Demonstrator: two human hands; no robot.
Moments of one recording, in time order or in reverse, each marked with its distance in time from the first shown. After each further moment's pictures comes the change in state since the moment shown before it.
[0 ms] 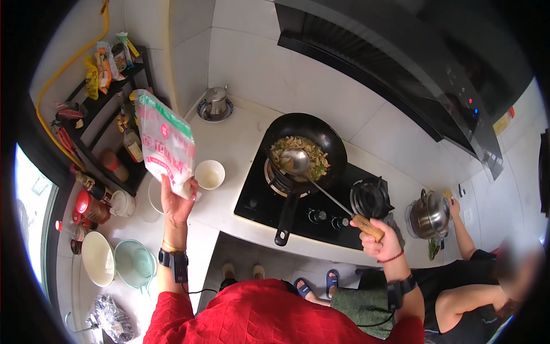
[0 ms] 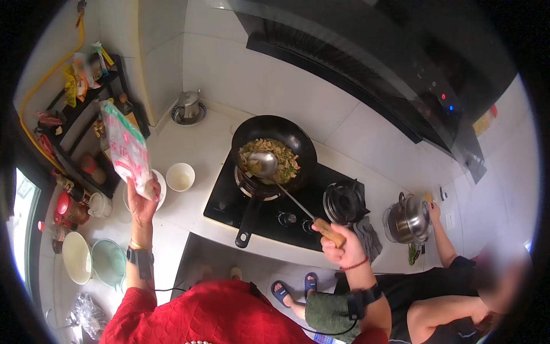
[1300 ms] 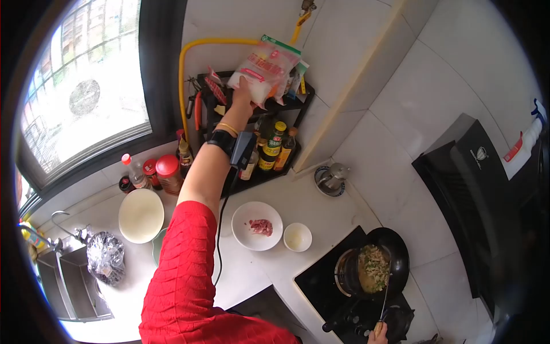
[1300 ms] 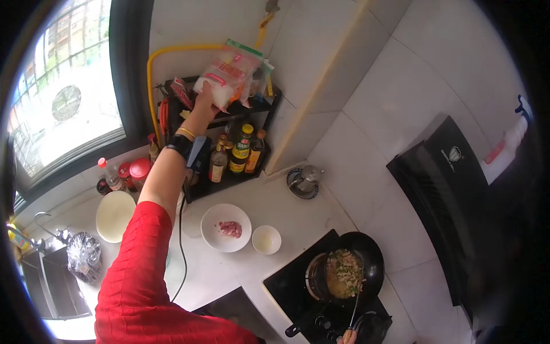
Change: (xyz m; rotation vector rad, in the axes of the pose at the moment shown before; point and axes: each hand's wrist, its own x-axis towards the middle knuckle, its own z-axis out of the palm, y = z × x) left_hand 0.211 0.321 0.065 0.719 0.604 0.769; right_hand 0.096 0.035 -0.070 -2.034 0.793 -0.813
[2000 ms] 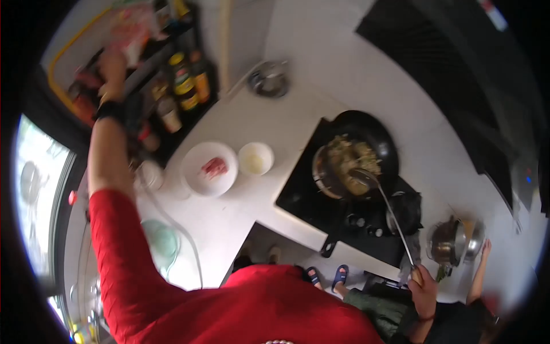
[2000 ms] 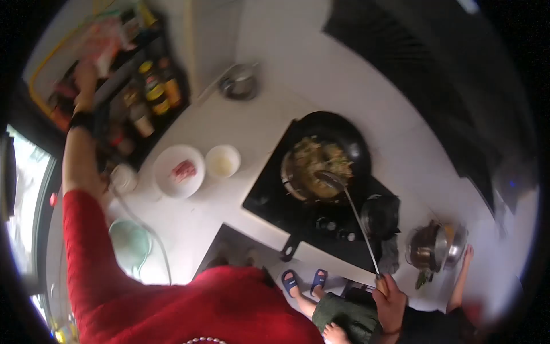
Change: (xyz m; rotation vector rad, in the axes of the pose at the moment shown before) left_hand 0.121 0.016 -0.098 2.289 0.175 1.412; right_hand -0.040 -0.075 -0.186 0.352 -0.284 0.599
